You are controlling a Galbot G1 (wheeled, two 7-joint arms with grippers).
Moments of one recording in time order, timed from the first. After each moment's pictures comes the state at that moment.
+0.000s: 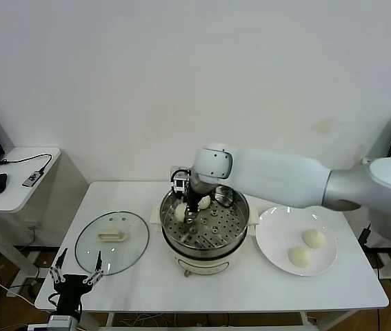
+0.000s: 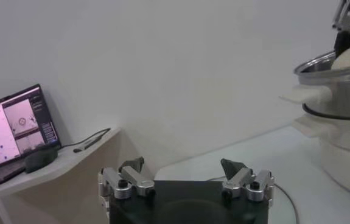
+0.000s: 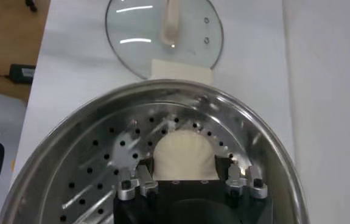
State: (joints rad) left arm 1.70 -1.21 -0.62 -2.01 0.01 -0.05 -0.23; right arm 0.44 1.25 -1.25 1.30 0.60 -0.71 -0.75
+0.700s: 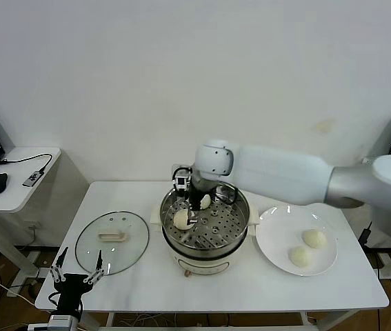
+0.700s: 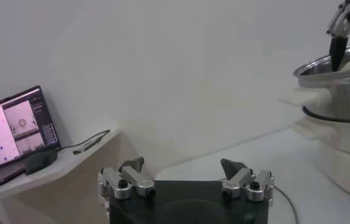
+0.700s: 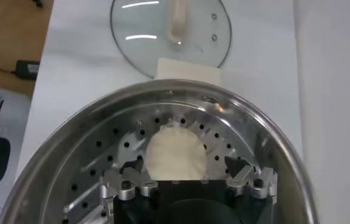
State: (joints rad) left arm 1.70 -1.21 -0.62 -2.02 0.01 -0.05 -0.23; right arm 0.55 1.16 -1.26 1.36 0.54 -0.65 -0.89
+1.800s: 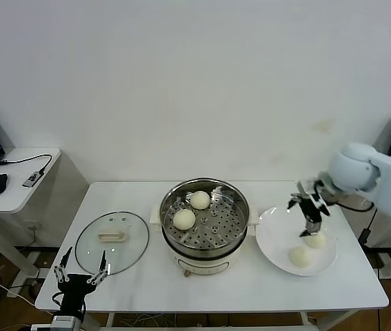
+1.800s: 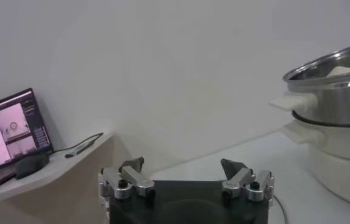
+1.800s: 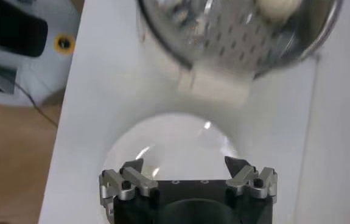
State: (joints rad) left arm 1.70 -1.21 -0.60 -2.02 0.01 -0.05 -0.23; right arm 0.40 0.46 -1.15 1.62 0.06 -0.31 -1.13
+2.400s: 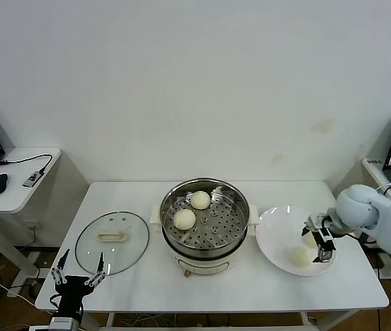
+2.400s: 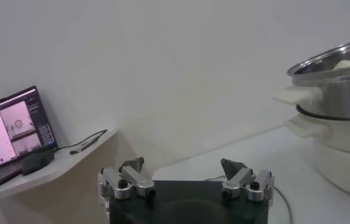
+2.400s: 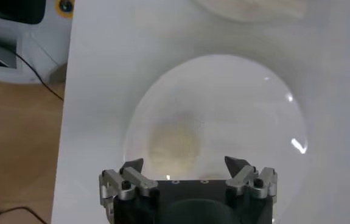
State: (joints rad) left arm 1.71 -1.21 -0.61 -2.02 0.02 -0.05 -0.23; right arm -0.01 0.45 -0.87 1.52 -0.10 -0.28 -1.07
